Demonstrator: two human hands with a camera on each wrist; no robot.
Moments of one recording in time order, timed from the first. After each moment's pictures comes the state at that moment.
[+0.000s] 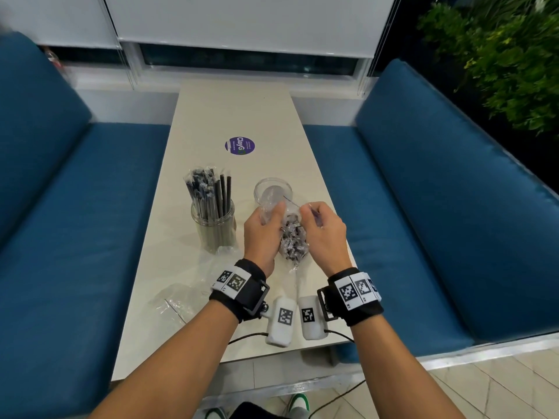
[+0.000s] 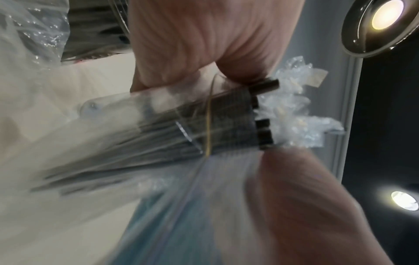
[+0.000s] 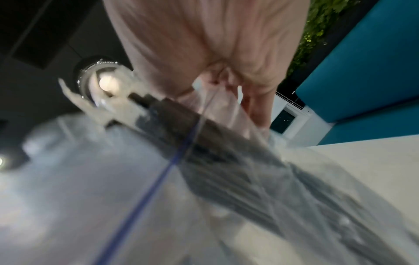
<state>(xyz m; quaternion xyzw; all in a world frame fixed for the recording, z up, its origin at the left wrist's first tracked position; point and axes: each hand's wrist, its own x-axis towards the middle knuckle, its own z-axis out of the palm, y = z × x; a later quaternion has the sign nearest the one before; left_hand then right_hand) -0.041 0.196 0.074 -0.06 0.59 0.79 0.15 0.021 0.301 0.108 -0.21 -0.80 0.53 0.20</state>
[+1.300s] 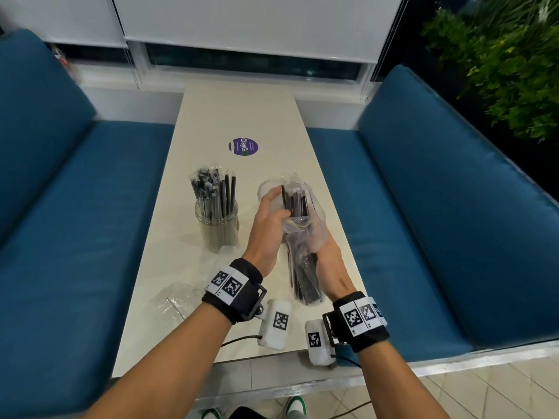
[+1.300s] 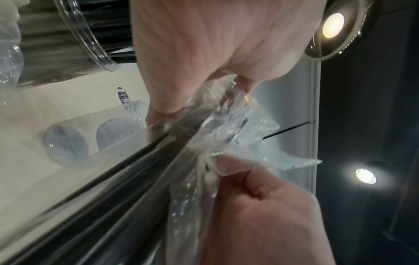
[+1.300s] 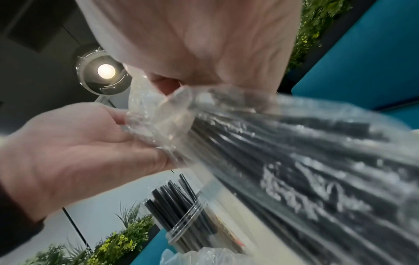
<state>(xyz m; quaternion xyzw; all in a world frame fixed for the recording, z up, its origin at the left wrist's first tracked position) -0.027 0.182 0.121 0.02 0.56 0.79 0.22 0.048 0.287 0.091 -0.15 -0.77 0.61 0.12</state>
